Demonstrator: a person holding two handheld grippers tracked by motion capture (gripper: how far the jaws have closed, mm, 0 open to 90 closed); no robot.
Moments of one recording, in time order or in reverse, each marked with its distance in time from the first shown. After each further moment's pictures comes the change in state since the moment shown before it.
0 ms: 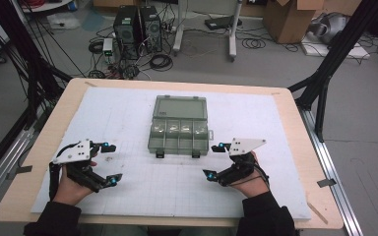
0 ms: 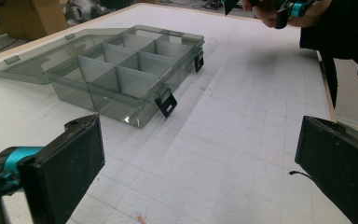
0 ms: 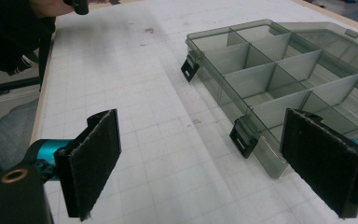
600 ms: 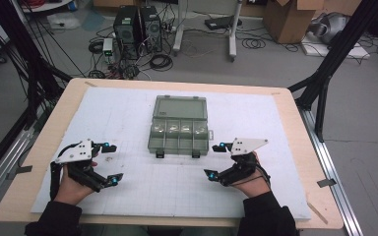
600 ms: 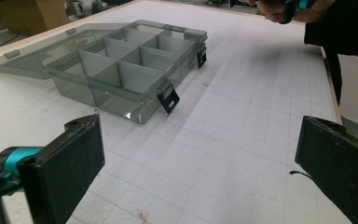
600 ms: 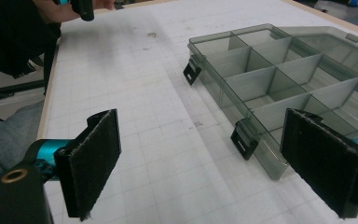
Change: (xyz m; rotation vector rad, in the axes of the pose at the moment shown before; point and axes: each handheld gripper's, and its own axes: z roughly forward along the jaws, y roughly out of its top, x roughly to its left) left arm 0.002 -0.002 0.003 0.014 0.005 -0.003; right arm -0.002 0.000 -0.004 -0.020 0.005 0.001
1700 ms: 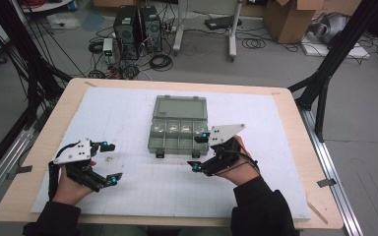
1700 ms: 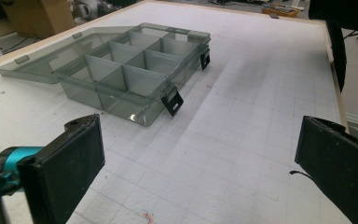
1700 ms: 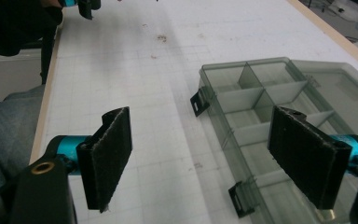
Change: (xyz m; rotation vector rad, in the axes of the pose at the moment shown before) left arm -0.003 0.005 -0.003 0.006 0.022 0.023; right arm 0.014 0.063 0.025 0.121 0.019 -0.154
